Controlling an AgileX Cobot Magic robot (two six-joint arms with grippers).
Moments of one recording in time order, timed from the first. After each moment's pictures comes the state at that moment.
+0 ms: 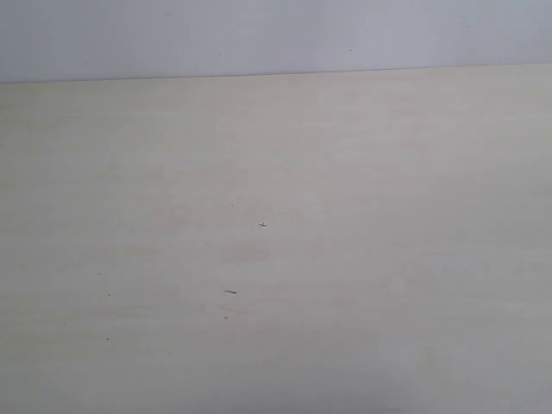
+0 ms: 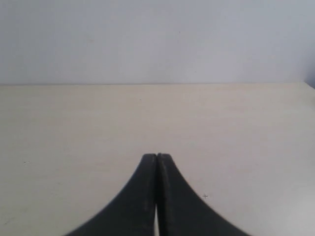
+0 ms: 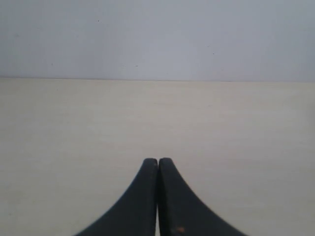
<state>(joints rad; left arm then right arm) -0.21 0.54 -0.40 -0.82 0.30 0.65 0.26 0.00 0.00 -0.01 0.29 0.04</state>
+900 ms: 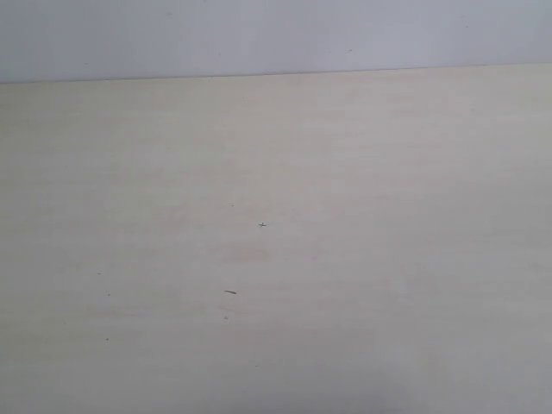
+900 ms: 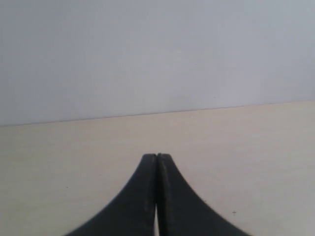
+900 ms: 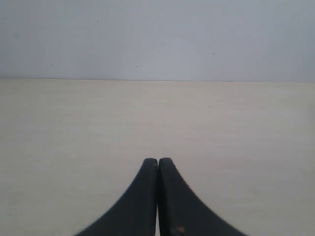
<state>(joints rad) -0.06 0.31 -0.40 -0.72 0.43 0.65 0.26 0.00 0.00 -0.01 0.29 0.04</state>
